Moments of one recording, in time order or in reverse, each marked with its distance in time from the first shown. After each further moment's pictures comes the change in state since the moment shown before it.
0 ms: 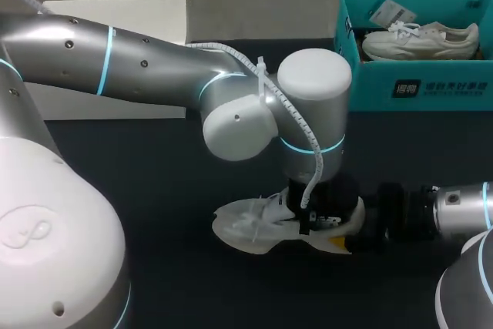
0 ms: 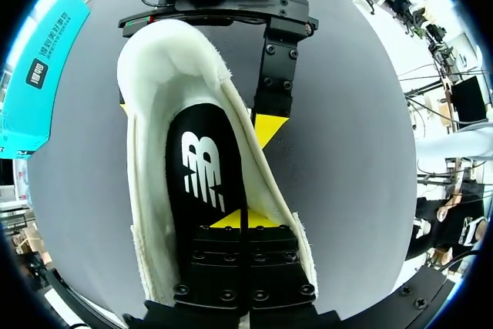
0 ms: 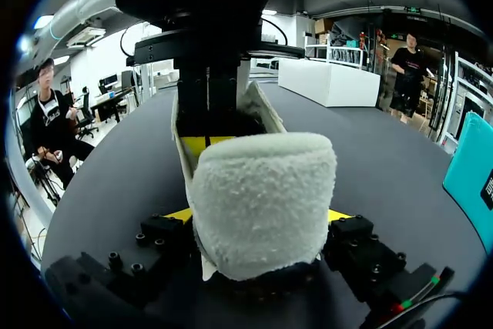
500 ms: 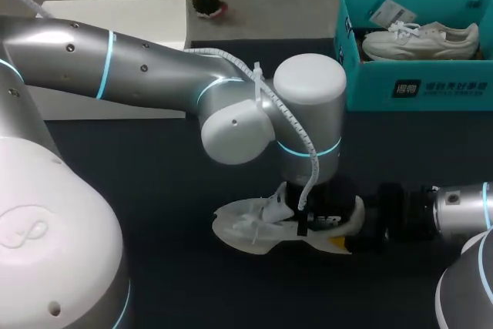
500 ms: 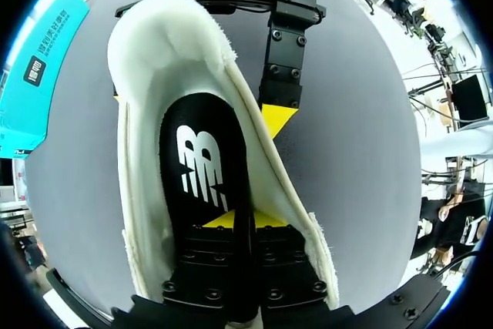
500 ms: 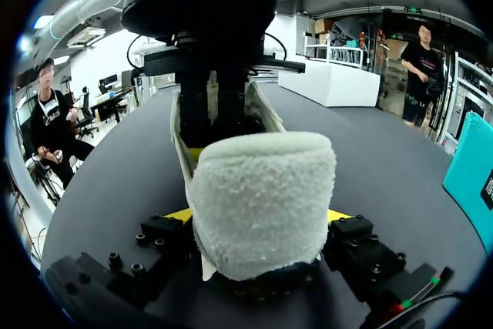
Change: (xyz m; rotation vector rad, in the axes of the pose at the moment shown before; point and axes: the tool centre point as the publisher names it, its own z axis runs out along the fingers) left arm -0.006 0.003 0.011 0.005 -0.005 0.005; right arm 0.000 0.000 0.000 0.000 0.000 0.000
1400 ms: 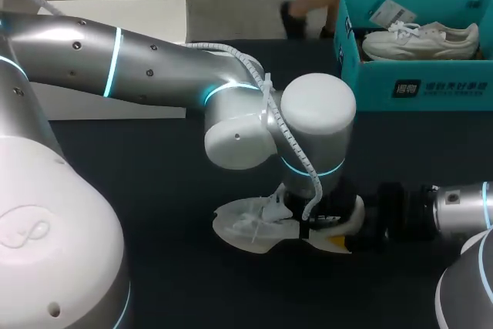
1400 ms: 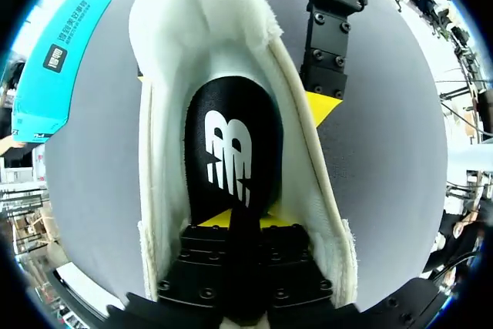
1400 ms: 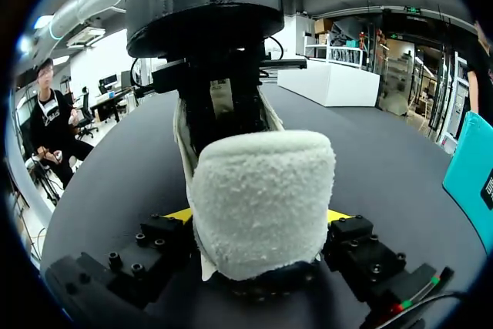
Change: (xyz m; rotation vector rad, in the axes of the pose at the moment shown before) left arm -0.019 0.007 0.004 -0.052 -0.165 -0.074; right arm -0.002 -0.001 0.001 0.000 -0.001 0.001
